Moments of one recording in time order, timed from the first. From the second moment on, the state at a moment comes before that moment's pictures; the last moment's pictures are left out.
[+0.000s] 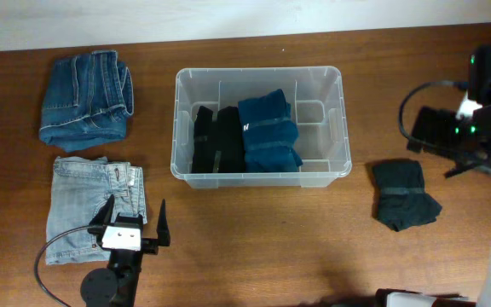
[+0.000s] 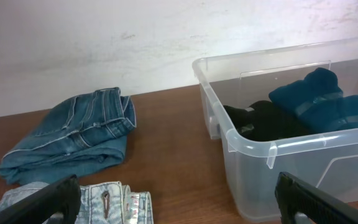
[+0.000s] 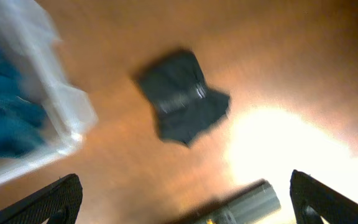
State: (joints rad) left arm 0.02 0.01 0.02 -0.08 0.14 0.11; right arm -0.16 1.45 1.86 -1.69 0.17 0.27
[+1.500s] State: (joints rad) left arm 0.02 0.01 0.02 -0.08 0.14 0.11; right arm -0.25 1.66 1.04 -1.04 0.20 0.22
